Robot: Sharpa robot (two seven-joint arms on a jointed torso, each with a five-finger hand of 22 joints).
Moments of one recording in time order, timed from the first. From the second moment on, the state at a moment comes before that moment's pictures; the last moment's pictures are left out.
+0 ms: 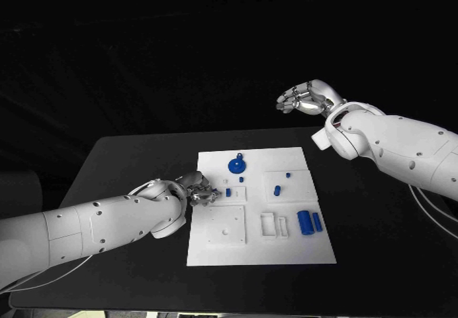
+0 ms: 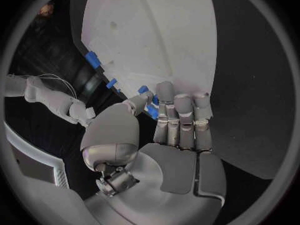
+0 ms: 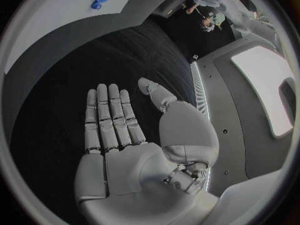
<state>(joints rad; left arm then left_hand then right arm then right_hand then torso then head) 1.19 -0.64 -0.23 1.36 -1.08 -0.38 -0.32 0.95 -0.07 0.64 0.01 0.18 1.01 0.05 0.59 0.69 1.18 -0.06 0.92 0.41 1.12 -0.16 1.38 0.49 0.06 0.97 -0.14 1.03 1.31 1.33 -0.62 0.01 1.00 -0.76 -0.30 0.27 0.99 -0.08 0.51 -0.29 0.41 0.89 0.17 0.24 0.49 1.04 0.13 0.31 0.20 0.93 0.14 0.31 0.67 0.23 0.64 0.23 0.40 0.97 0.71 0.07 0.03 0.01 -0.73</state>
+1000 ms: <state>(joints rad) 1.20 -0.71 -0.18 1.39 -0.92 -0.30 -0.22 0.90 -0.04 0.68 -0.04 0.14 1.01 0.05 0.59 0.55 1.18 -0.05 0.92 0.40 1.12 -0.15 1.38 0.49 0.06 0.97 -0.14 1.04 1.31 1.33 -0.63 0.01 1.01 -0.76 -0.29 0.27 0.99 -0.08 0.51 -0.29 0.41 0.89 0.17 0.24 0.49 1.04 0.13 0.30 0.19 0.93 0.14 0.31 0.66 0.23 0.64 0.23 0.40 0.97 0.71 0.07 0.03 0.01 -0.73</state>
